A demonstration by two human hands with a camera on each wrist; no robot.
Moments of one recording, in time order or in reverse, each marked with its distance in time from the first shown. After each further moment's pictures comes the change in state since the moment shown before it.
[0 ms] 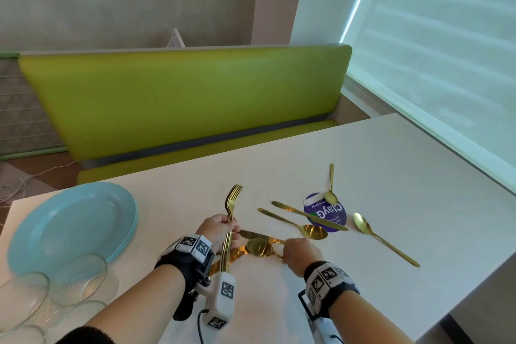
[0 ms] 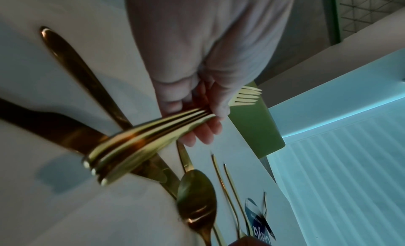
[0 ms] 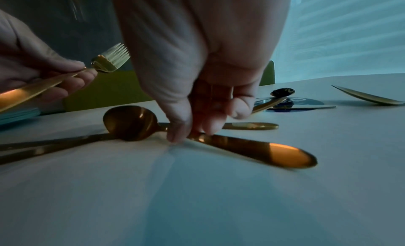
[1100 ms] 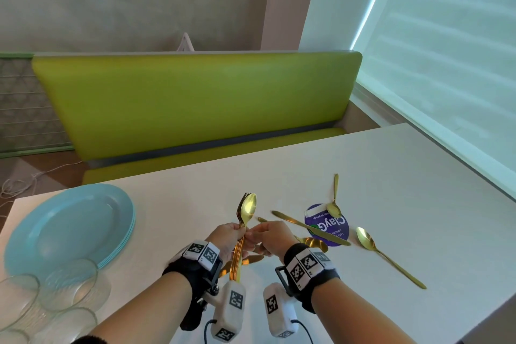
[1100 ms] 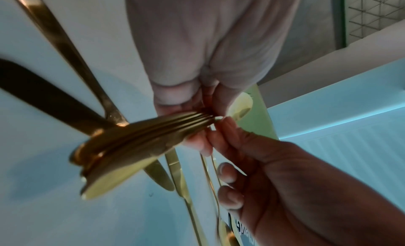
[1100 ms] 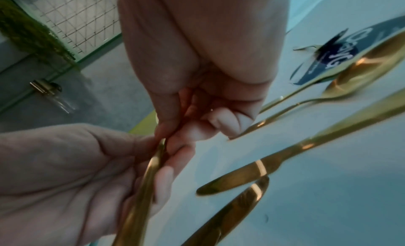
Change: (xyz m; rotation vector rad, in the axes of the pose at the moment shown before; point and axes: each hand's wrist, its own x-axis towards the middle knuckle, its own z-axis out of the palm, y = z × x) left_hand 0.002 0.004 0.030 -0.032 -0.047 -0.050; right_hand 0.024 -0.046 -0.038 0.963 -0.162 -0.050
